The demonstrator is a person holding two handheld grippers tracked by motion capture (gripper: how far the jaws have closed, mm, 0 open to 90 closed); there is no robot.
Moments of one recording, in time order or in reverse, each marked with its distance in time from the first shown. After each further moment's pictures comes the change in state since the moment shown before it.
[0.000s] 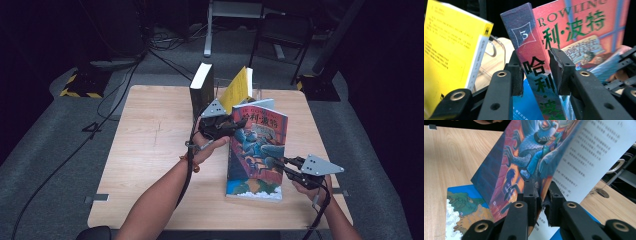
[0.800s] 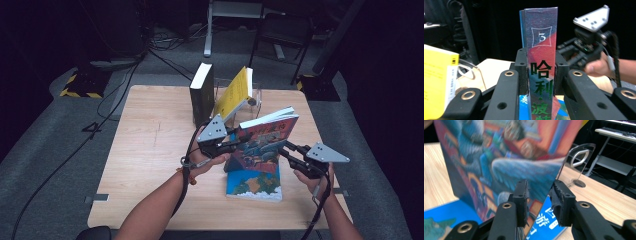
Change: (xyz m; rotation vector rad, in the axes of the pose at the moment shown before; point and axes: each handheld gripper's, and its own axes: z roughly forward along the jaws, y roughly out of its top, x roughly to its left) left arm -0.048 -0.005 -0.027 -0.098 -0.095 0.212; right arm -0.025 0.006 0.001 -0.016 -0.166 0.164
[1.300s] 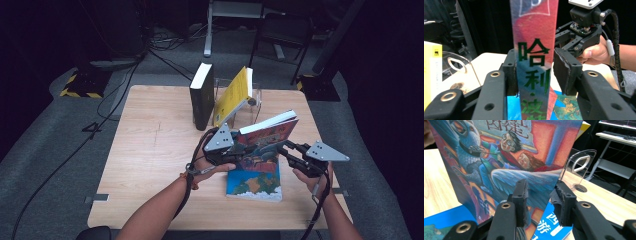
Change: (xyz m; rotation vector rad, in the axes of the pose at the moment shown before) left arm -0.011 -0.014 0.014 0.064 -0.003 0.024; right arm 0.002 0.004 0.003 -0.017 0.016 -0.007
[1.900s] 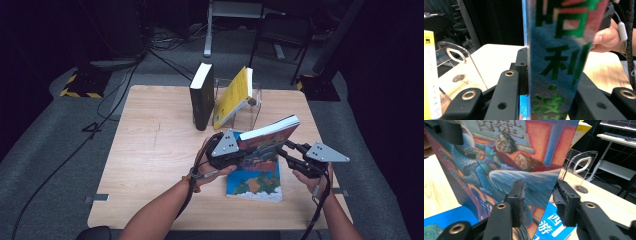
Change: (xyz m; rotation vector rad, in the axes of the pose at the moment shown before) left arm -0.006 -0.011 0.008 0.056 0.031 0.015; right arm 0.003 0.001 -0.001 -0.002 0.007 -0.010
